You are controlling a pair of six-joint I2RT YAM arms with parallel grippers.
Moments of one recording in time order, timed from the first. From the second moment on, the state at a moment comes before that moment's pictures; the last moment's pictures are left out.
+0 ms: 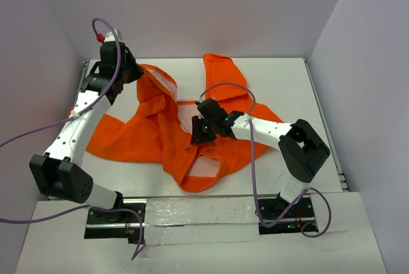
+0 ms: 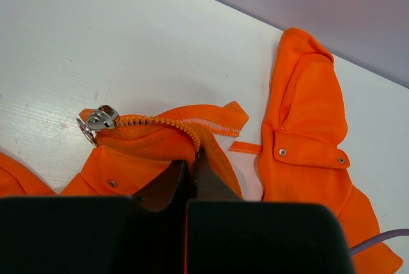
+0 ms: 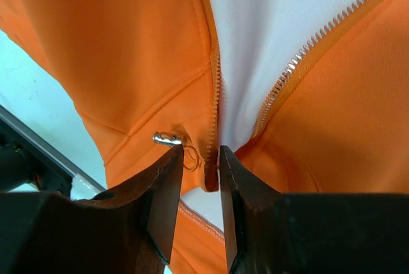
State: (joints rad) left arm -0.27 1.46 1.48 -0.51 -0.17 -0.55; right arm 0.79 1.69 1.08 -0.27 -0.20 0.62
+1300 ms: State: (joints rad) left arm -0.26 1.48 1.46 -0.53 -0.06 -0.43; right arm 1.32 1.47 1.00 -0.58 0.20 0.69
